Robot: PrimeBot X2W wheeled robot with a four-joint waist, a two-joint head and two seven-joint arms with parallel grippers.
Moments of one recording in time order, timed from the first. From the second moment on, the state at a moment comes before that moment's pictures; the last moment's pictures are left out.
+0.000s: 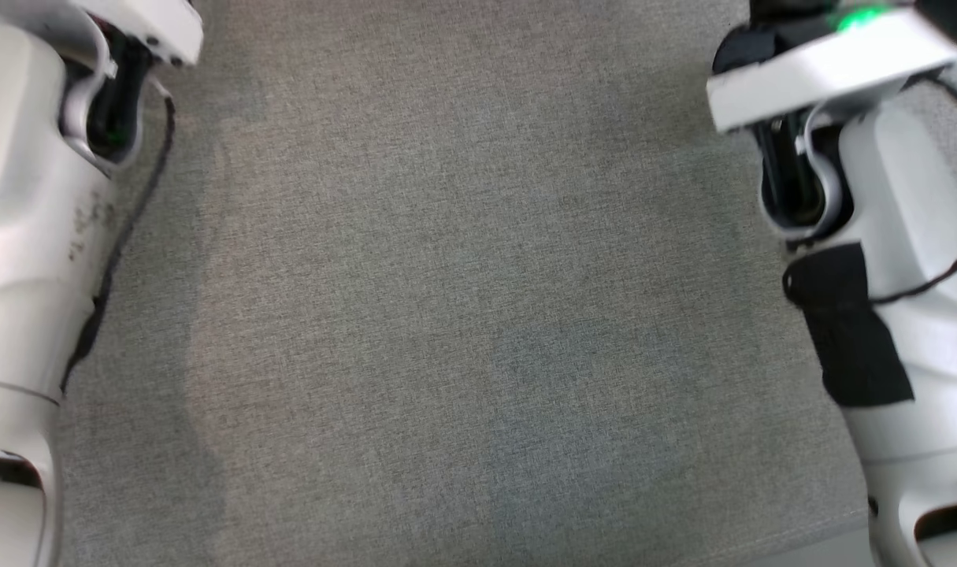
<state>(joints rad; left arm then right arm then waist) -1.22 0.29 -0.53 0.84 -0.77 -0.10 -0.17 -1.00 -0.05 0.26 0.52 0.54 0.13 -0.26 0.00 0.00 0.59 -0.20</state>
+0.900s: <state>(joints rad) -0.33 0.28 -0.46 0.28 -0.68 0.01 -0.26 -0.17 -0.16 0.20 0.11 0.55 0.13 -0.26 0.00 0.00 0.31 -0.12</state>
